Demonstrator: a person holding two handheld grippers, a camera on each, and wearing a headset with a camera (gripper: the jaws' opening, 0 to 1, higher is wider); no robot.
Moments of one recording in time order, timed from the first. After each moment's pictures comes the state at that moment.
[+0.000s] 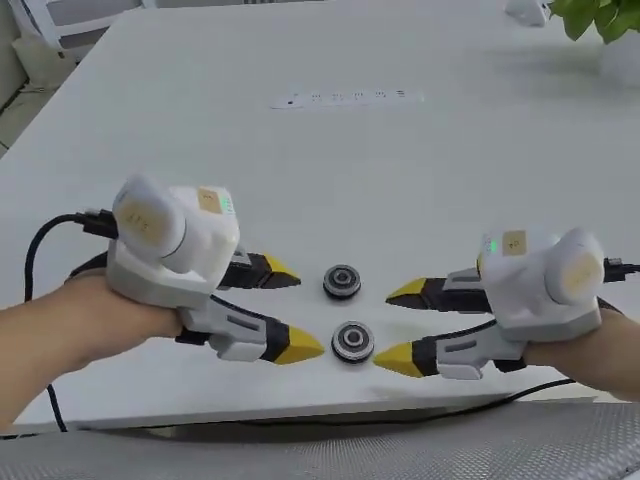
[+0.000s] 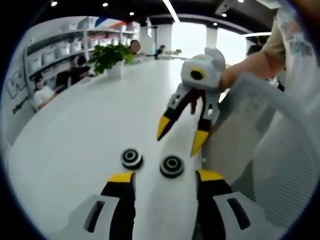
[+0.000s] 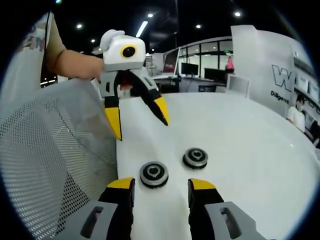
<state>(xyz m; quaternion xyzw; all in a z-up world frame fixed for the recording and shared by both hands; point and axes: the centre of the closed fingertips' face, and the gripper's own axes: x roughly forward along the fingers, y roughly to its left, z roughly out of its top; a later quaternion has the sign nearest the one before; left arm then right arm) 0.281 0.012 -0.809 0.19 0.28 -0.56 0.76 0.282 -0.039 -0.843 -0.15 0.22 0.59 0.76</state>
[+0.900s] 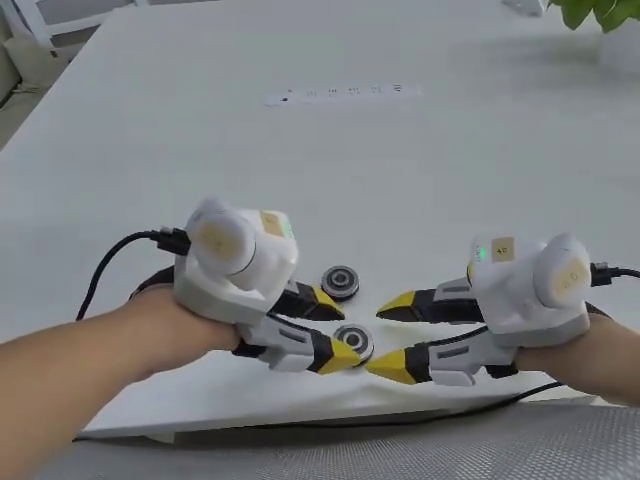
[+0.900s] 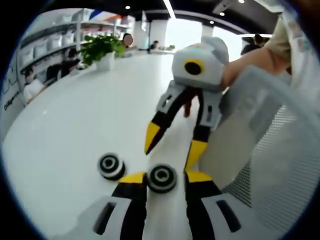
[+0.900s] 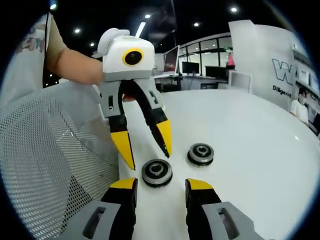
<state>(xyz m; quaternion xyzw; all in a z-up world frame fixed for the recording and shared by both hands) 0.277 -0.026 -0.840 0.18 0.31 -0.59 0.73 0.279 -0.033 -0.854 -0.13 0.24 0.60 0.76</state>
